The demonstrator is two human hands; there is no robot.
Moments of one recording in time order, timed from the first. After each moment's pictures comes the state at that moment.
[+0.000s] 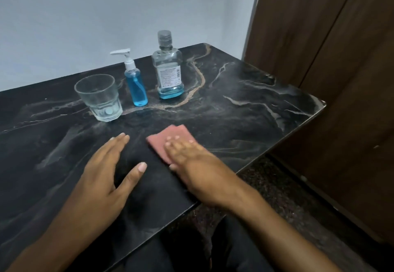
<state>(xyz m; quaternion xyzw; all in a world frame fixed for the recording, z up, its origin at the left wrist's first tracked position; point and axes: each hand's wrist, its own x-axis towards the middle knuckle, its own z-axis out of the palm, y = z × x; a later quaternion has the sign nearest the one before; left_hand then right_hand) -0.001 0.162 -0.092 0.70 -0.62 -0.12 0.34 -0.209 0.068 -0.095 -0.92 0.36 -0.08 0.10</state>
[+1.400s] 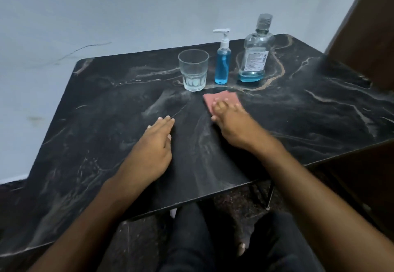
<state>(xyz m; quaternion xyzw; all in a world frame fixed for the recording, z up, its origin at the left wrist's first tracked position) 0.045 0.205 -0.099 0.78 -0.56 -0.14 0.27 -0.116 0.050 -0.077 -0.91 0.40 -0.03 0.11</state>
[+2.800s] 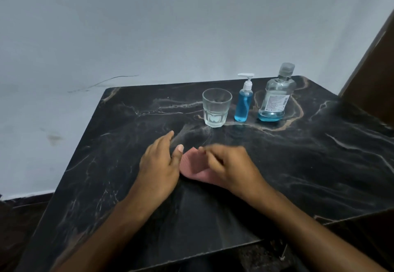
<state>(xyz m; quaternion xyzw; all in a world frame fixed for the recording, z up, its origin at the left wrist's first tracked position) 0.070 0.197 -0.074 0.80 -0.45 -0.10 0.38 -0.086 0.095 -0.066 -0.89 0.27 -0.27 0.27</state>
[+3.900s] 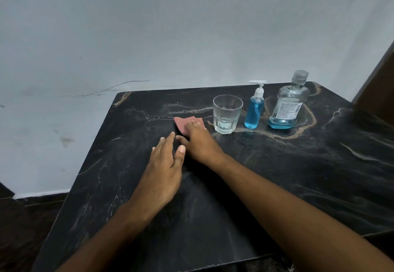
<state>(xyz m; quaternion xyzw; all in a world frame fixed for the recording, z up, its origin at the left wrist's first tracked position) 0.087 0.199 -0.073 0.80 -0.43 -0.13 0.40 0.048 0.051 -0.076 -0.90 0.33 -0.13 0.24</state>
